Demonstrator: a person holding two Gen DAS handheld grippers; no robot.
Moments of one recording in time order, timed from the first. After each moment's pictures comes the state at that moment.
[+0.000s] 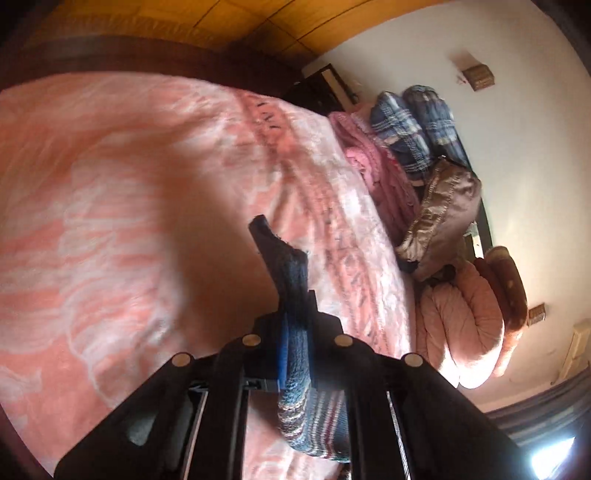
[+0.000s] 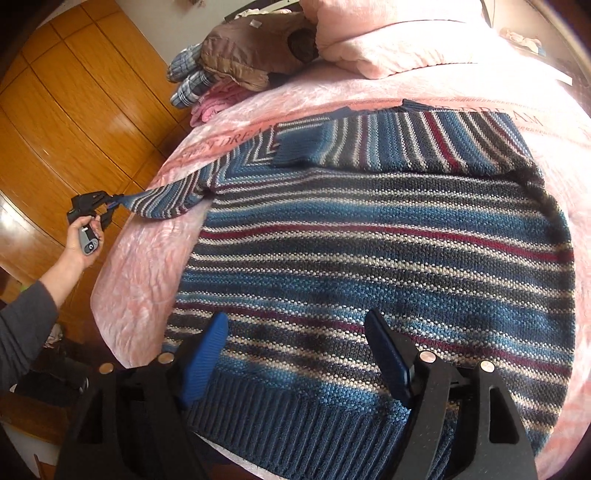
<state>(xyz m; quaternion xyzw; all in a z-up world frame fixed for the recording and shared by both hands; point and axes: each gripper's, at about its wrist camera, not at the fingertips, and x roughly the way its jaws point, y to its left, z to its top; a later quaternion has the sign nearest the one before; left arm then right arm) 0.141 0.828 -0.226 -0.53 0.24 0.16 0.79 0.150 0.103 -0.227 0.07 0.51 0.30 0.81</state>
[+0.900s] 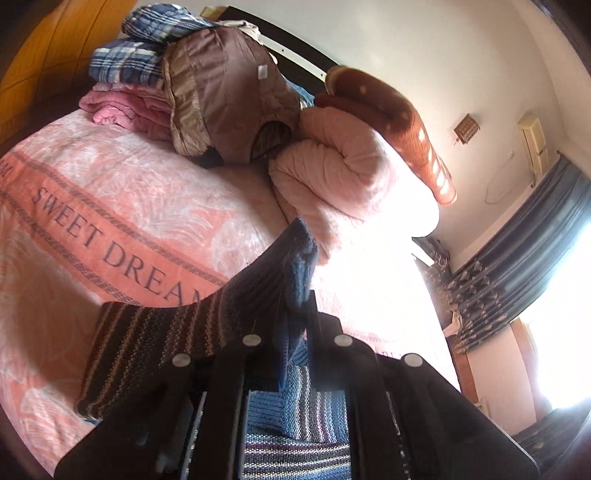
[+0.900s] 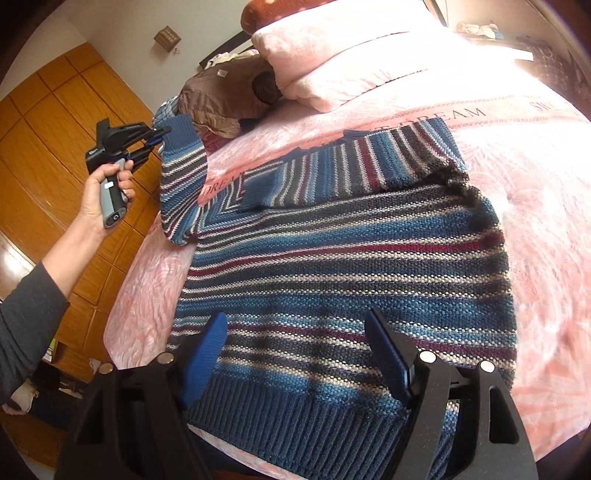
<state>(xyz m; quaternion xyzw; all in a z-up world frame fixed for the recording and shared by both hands) 0.340 0.478 -0.131 -0.31 0.33 -0.06 0.89 0.151 -0.001 -0.211 0.14 0.47 0.26 0.83</state>
